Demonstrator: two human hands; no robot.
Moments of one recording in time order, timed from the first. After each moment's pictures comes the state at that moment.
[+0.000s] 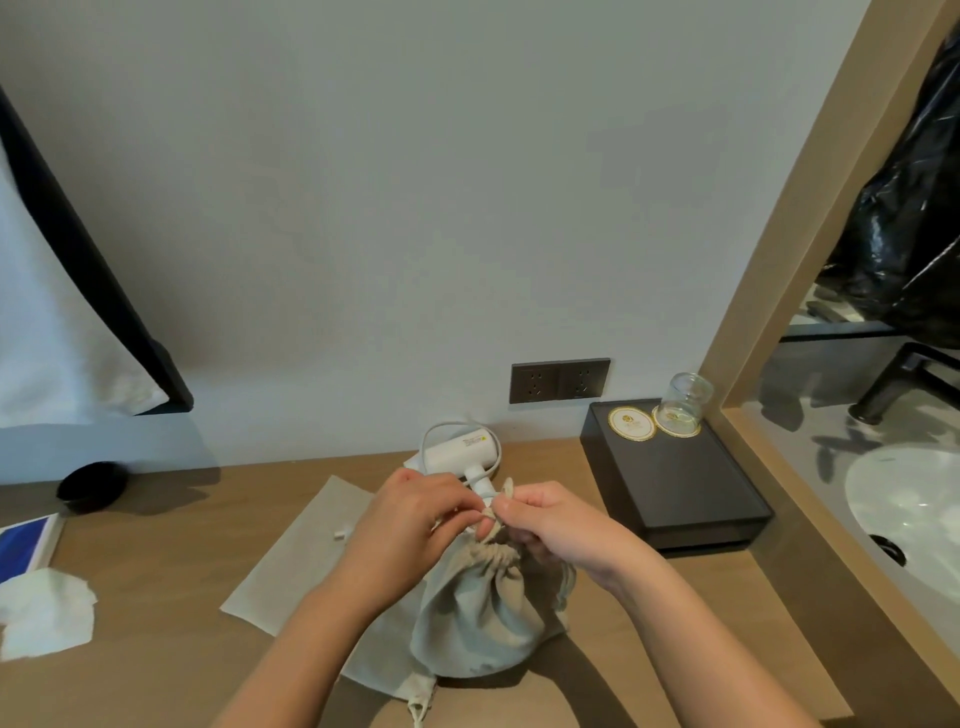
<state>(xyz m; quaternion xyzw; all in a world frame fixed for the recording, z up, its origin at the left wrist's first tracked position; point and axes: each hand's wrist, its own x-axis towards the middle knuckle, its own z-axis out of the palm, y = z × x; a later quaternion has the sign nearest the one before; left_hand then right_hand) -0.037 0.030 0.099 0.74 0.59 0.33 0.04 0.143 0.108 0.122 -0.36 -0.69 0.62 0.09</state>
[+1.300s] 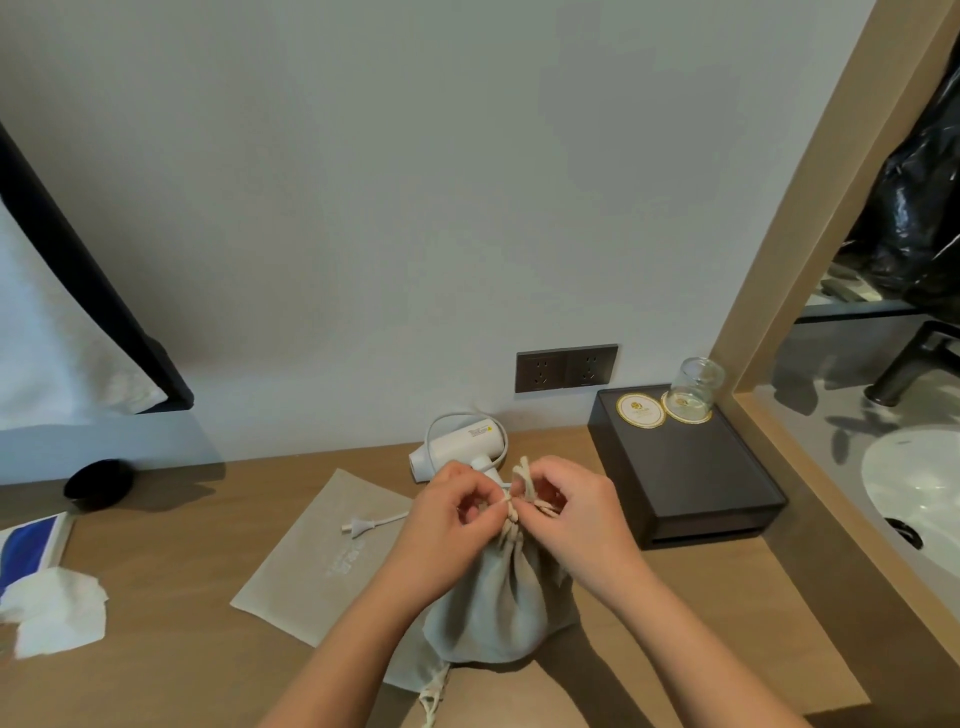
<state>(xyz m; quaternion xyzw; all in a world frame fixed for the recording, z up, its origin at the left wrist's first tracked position) -0.006 0.039 0.094 0.54 0.65 0.46 0.28 0.143 0.105 0.095 -0.36 -0.79 0.33 0.36</state>
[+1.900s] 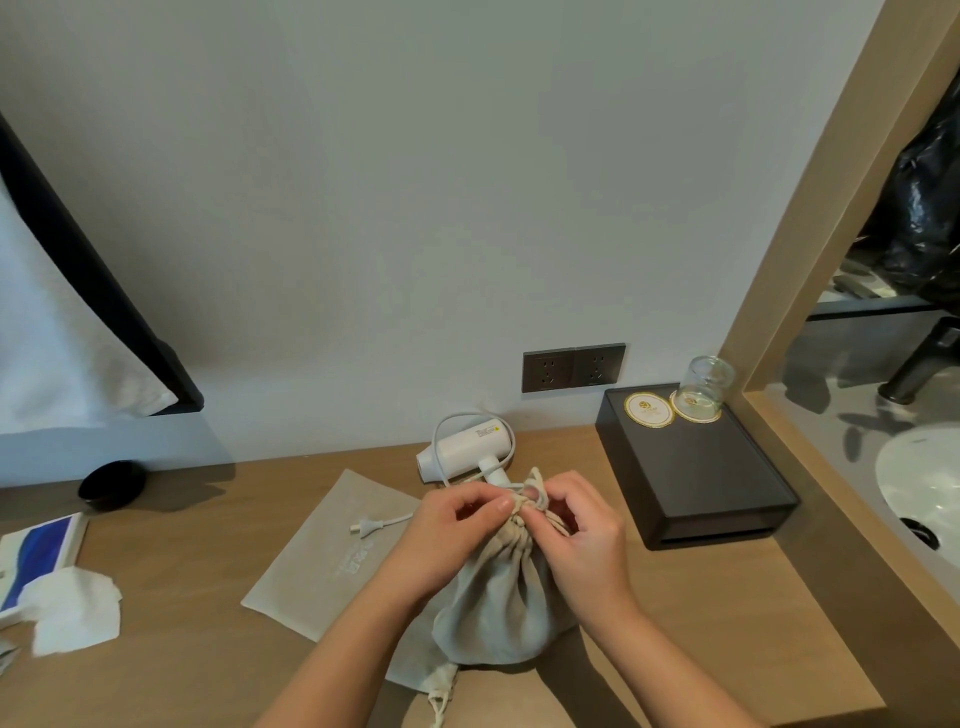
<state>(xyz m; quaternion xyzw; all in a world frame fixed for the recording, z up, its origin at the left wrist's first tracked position) -0.012 0.039 0.090 0.46 0.60 0.48 0.44 0.135 0.095 0.053 -0.32 -0.72 0.33 0.52</state>
